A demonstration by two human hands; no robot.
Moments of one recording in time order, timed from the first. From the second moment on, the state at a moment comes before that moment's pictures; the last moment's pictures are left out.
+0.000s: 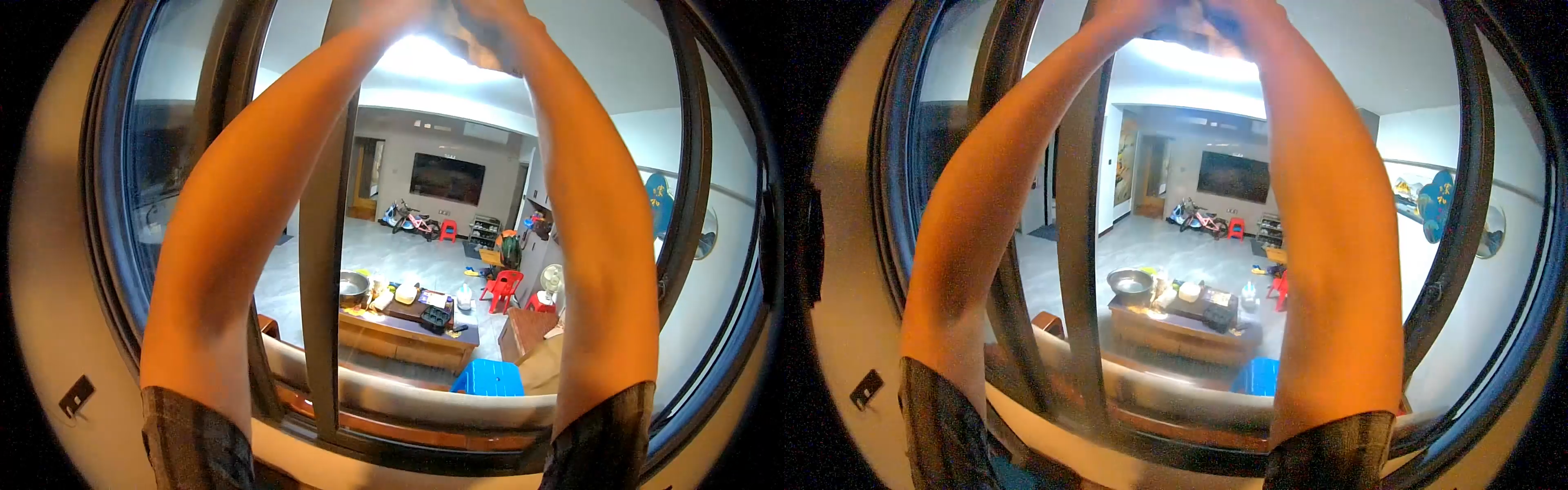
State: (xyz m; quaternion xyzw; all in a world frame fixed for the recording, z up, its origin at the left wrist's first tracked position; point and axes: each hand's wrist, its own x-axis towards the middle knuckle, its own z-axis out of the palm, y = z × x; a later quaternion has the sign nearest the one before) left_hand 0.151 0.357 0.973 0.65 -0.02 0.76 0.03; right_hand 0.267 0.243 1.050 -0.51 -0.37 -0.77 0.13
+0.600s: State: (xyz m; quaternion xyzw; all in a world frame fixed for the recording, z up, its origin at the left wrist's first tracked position) left_hand 0.132 0.367 0.727 0.73 0.05 0.66 0.15; right_hand 0.244 0.255 0.819 -0.53 -0.45 -0.70 0.15
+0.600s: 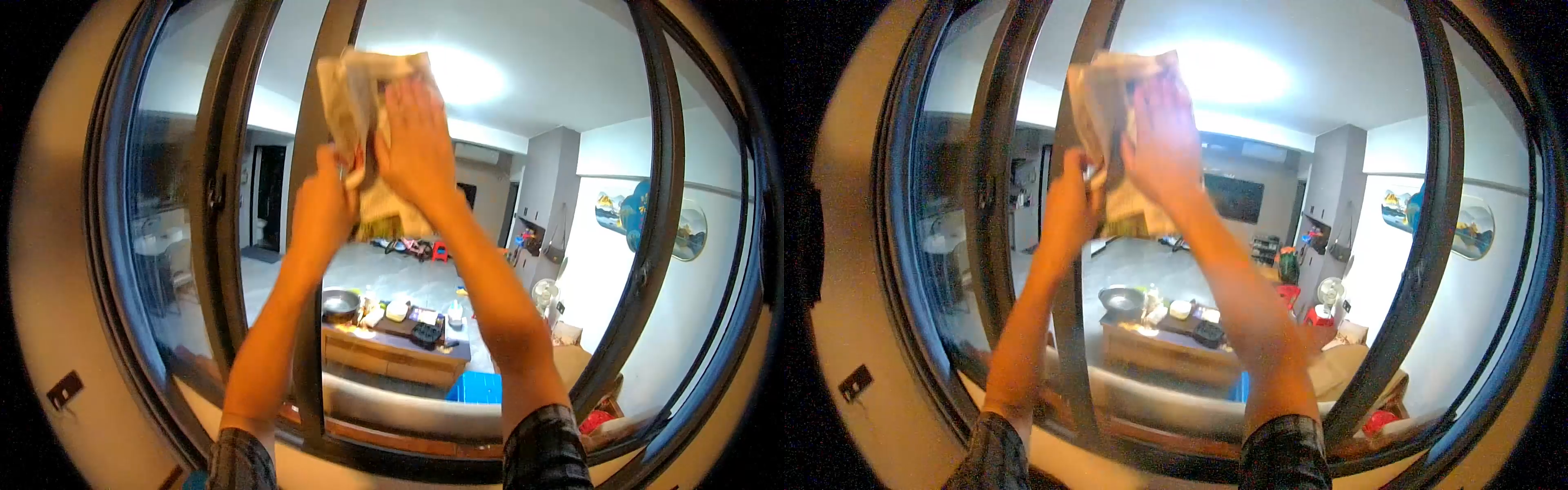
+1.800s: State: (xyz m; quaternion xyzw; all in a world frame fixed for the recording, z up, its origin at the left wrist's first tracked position) left_hand 0.192 0.160 0.790 0.64 -0.20 0.69 0.27; right_hand 0.222 -0.030 0.825 -0.55 -0.43 -0.67 0.28
